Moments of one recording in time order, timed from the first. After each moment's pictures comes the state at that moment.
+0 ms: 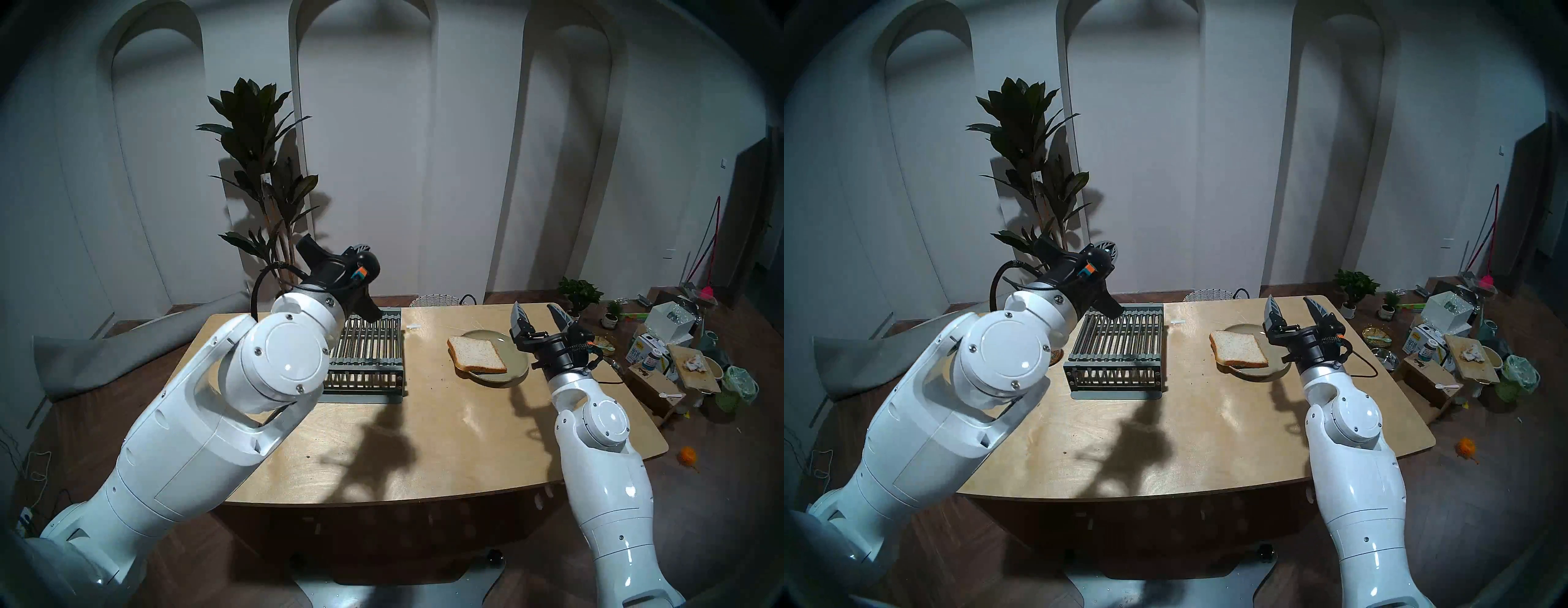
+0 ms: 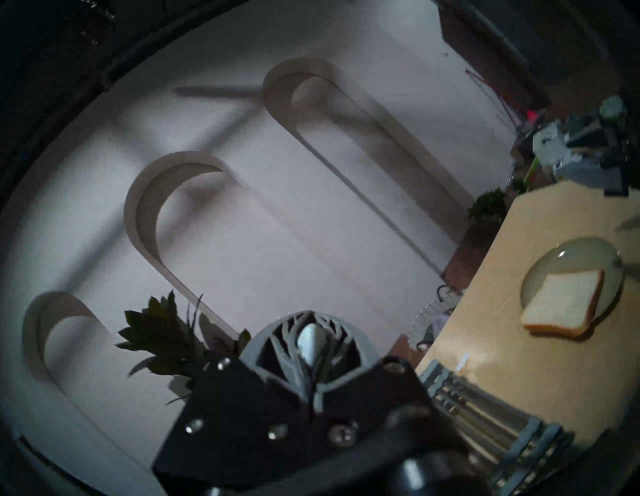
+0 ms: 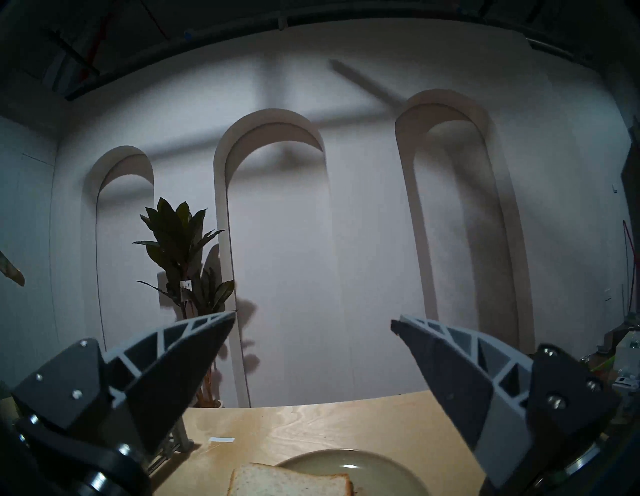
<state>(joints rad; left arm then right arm) 1.26 -1.00 -1.08 -2.22 0.10 0.67 -0.01 -1.55 -1.40 1.73 -1.59 0.33 -0.17 0.25</state>
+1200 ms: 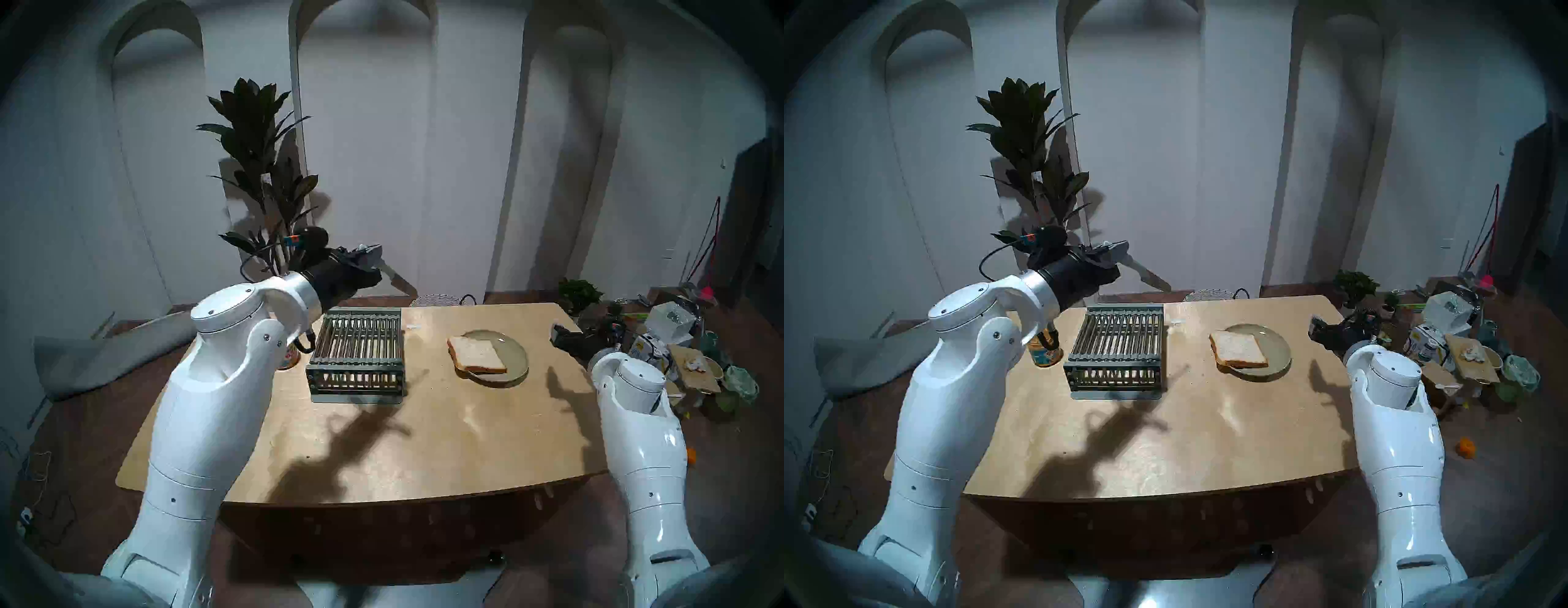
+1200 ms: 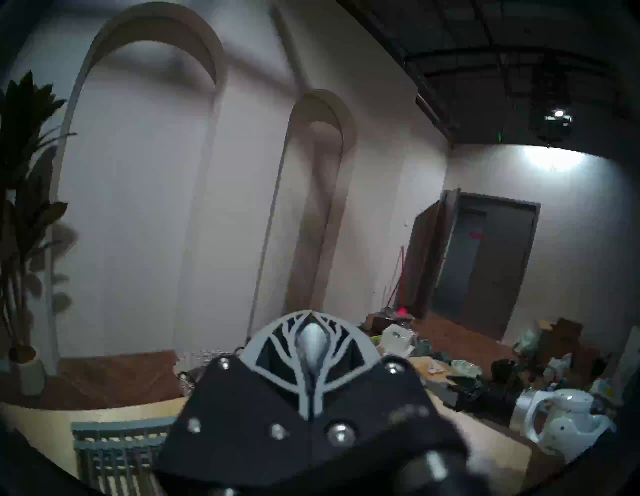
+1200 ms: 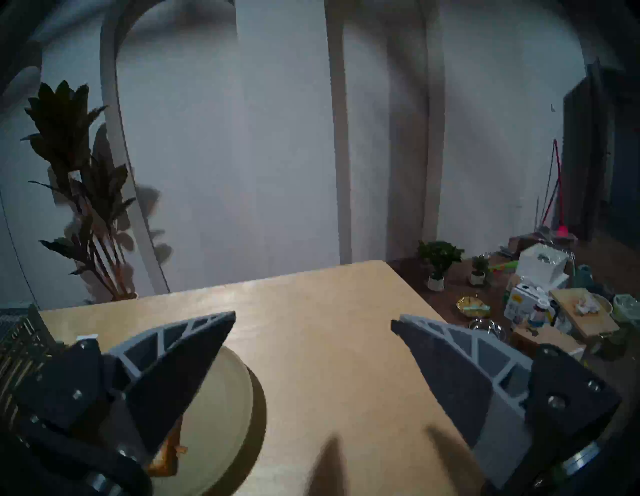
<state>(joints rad) 1.30 -1.33 -1.40 -1.92 -0.72 0.57 -0.21 -1.41 -1.28 1.83 -1.49 0.31 0.44 0.10</state>
